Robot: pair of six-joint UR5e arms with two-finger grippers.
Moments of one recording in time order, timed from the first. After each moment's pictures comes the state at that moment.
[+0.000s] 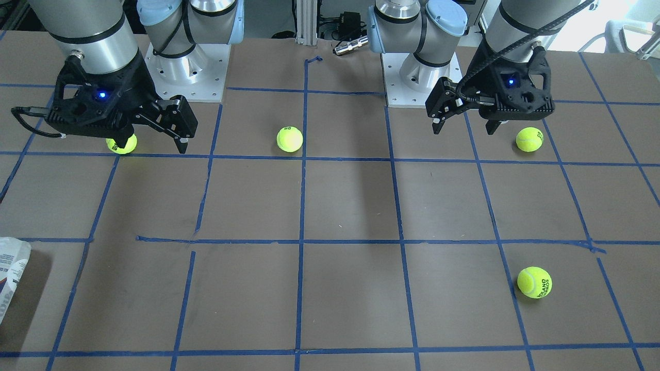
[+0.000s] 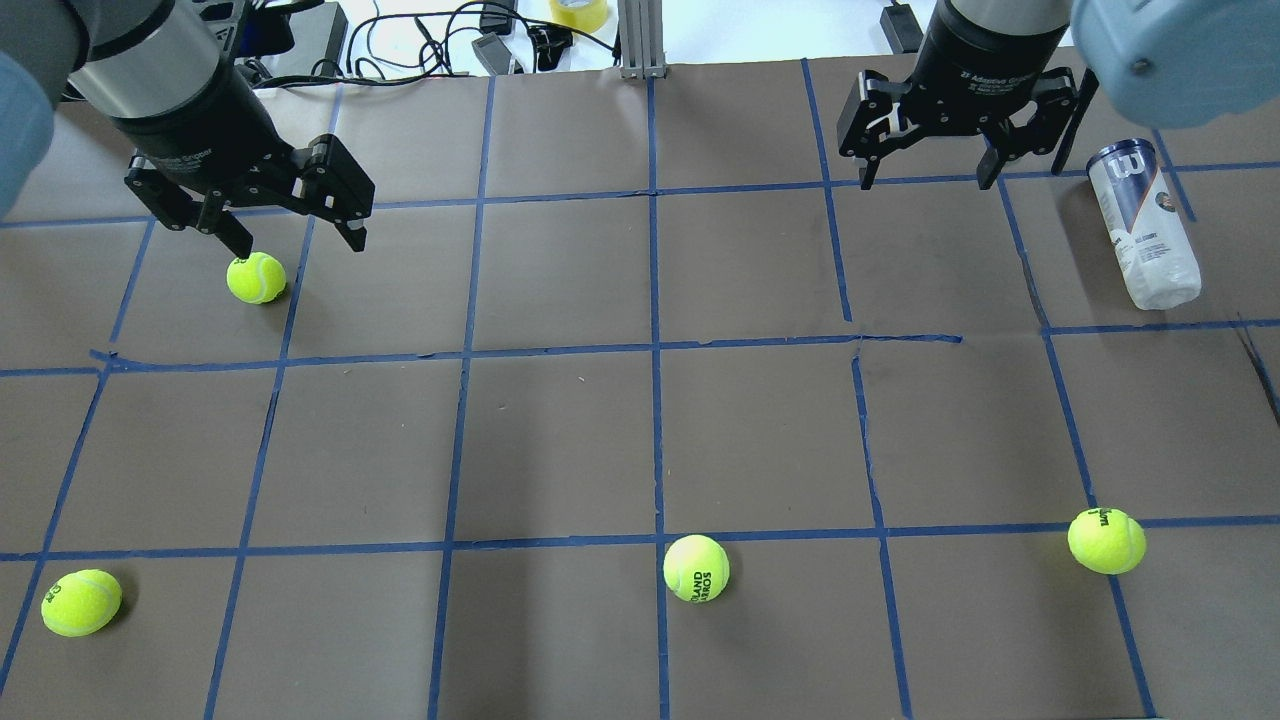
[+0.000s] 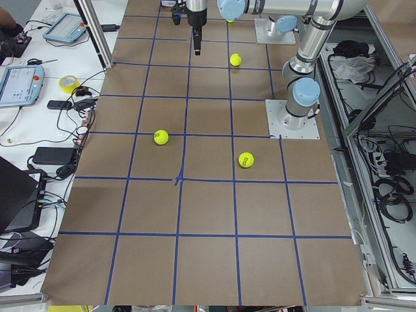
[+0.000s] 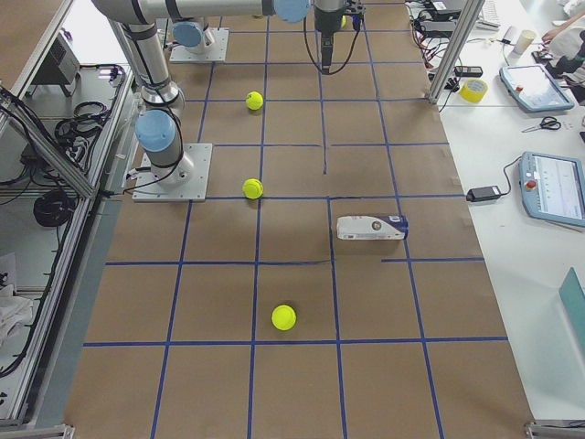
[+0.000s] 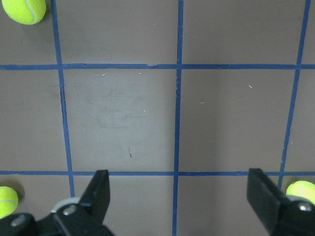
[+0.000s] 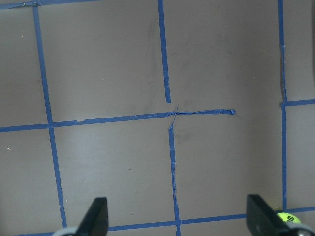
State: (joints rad) left arm -1.52 -1.55 -1.55 -1.61 1.57 0.03; right arm 1.61 -1.50 1.48 -1.59 -1.60 0.12
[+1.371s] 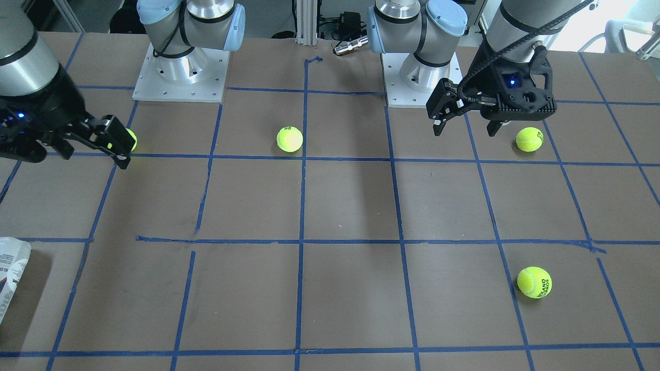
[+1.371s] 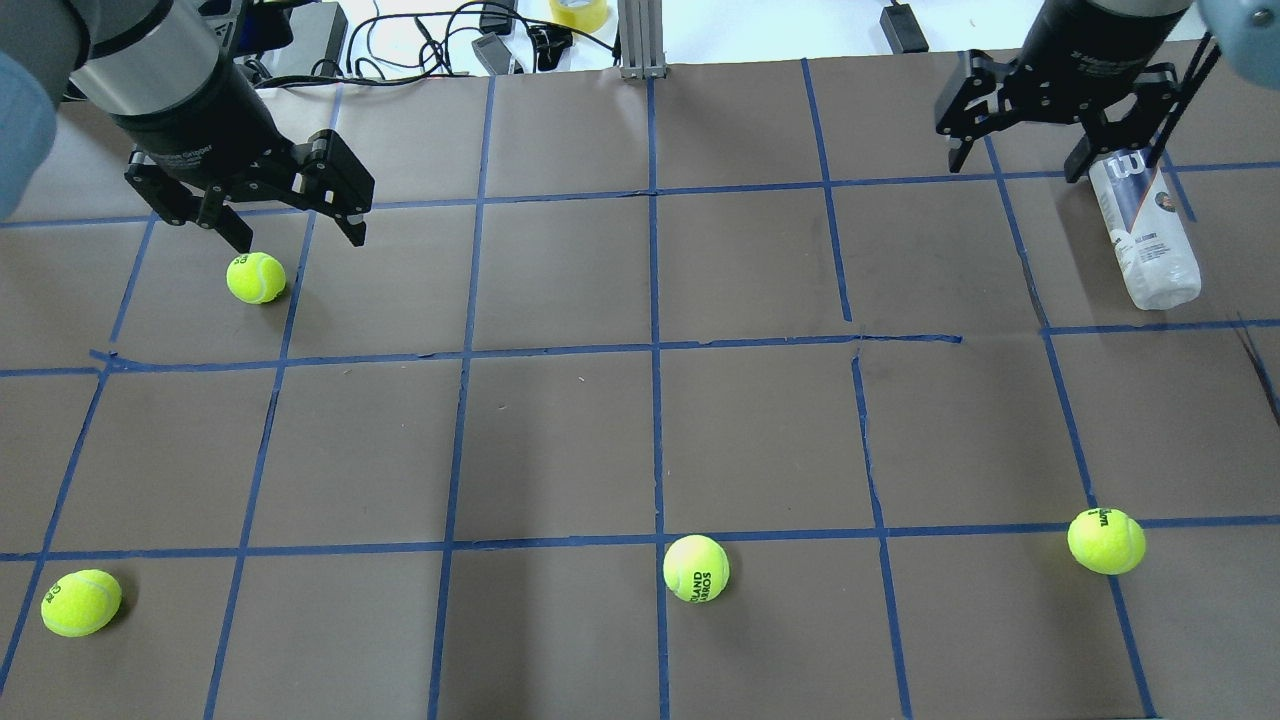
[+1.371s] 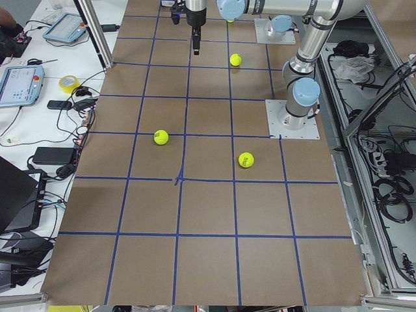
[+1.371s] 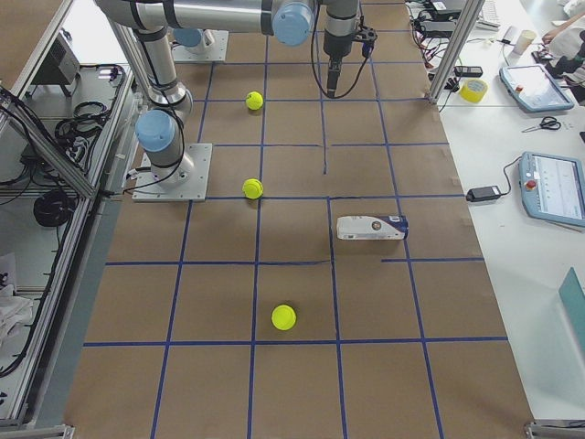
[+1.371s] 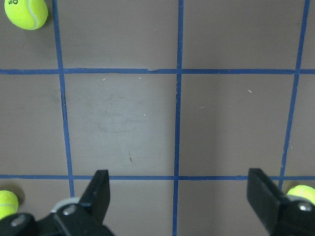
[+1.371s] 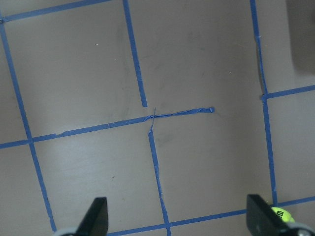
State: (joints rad) left arm -1.52 -1.55 -1.56 -1.59 1.57 0.03; right arm 1.41 -1.47 1.48 -1.58 -1.57 0.02
